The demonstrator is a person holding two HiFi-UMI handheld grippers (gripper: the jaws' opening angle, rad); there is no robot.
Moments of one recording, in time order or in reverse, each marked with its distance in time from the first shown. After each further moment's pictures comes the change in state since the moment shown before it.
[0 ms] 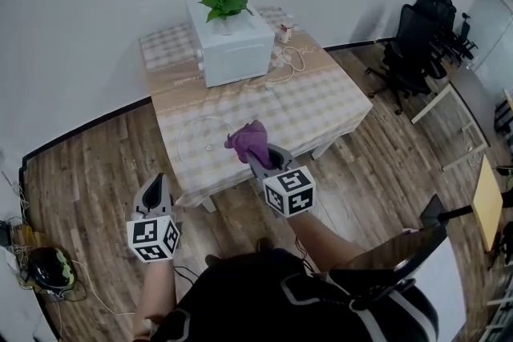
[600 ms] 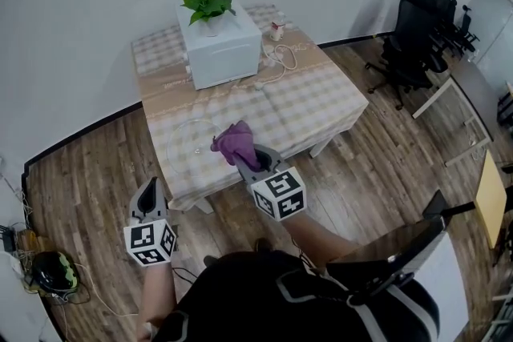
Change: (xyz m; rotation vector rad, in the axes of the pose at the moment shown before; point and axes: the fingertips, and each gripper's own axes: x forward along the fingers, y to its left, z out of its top) left arm 0.016 -0.027 0.001 0.030 0.013 0.052; right arm -0.007 -0.015 0.010 -0.027 -0.036 0.074
